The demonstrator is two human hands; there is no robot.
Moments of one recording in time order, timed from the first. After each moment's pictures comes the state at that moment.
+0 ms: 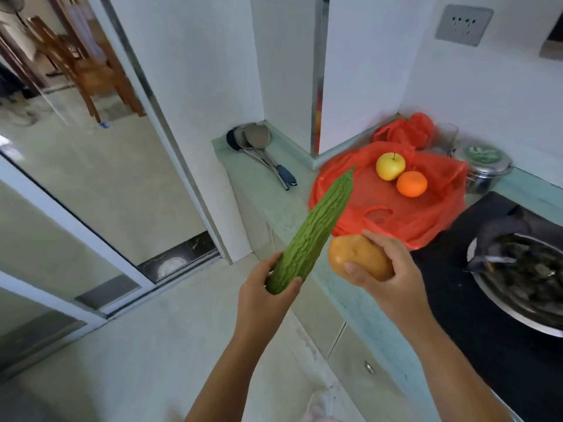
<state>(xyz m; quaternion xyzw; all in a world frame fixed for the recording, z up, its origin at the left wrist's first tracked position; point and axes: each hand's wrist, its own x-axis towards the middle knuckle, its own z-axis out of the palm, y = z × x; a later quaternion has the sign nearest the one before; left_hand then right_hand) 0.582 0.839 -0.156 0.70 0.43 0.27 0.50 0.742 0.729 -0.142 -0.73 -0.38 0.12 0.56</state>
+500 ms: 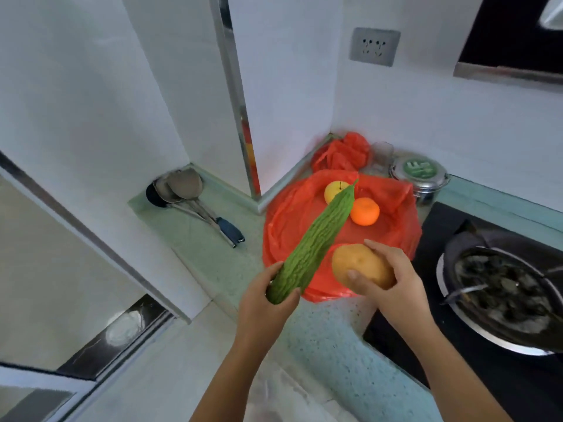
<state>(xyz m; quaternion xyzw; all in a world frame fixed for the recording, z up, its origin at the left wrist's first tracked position) 0.725 0.938 -0.169 0.78 0.30 0.19 0.52 0.846 0.776 -0.144 -0.79 -0.23 0.07 0.57</state>
